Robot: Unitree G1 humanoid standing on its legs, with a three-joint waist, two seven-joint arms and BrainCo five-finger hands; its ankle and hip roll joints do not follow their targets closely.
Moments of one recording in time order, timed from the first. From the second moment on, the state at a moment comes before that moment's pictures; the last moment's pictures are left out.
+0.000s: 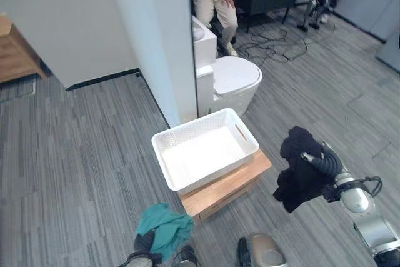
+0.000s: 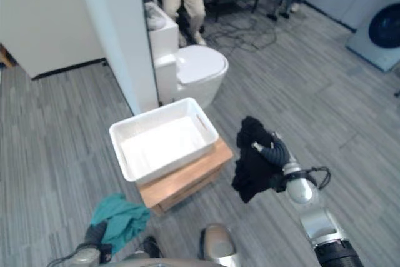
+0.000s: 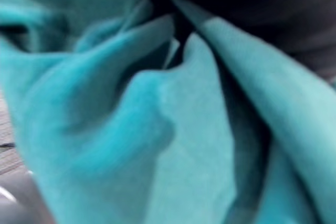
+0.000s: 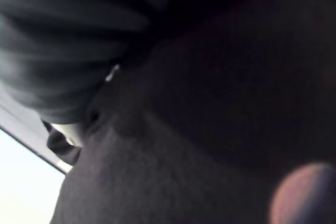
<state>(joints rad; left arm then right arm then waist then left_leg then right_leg) 0.12 0.27 -0.05 0.94 -0.17 -0.08 0.13 0.05 -0.60 0.09 -0.05 -0.15 -0.09 -0.09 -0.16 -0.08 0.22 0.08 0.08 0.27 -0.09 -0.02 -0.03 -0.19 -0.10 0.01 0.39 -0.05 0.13</state>
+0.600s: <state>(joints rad) 0.14 0.24 -0.11 0.85 -0.19 -0.08 0.11 -0.49 -0.56 0.40 0.17 -0.14 -0.10 -0.13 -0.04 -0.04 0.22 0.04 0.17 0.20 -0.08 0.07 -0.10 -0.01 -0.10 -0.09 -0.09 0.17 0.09</state>
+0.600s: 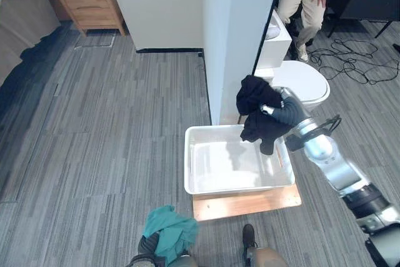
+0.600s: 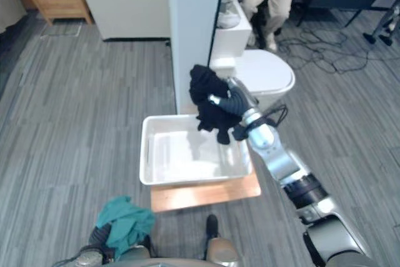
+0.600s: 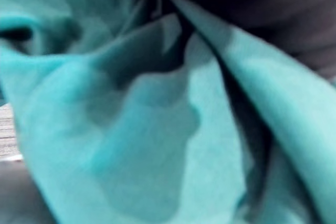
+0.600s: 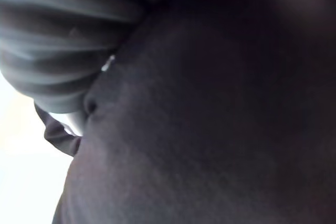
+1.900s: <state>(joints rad) -0.34 0.30 -0.30 0.84 -0.04 -0.10 0.24 0.10 -0.55 0.43 0.71 -0.69 -0.04 -0.22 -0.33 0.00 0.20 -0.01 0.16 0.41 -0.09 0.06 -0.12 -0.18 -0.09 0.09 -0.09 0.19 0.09</state>
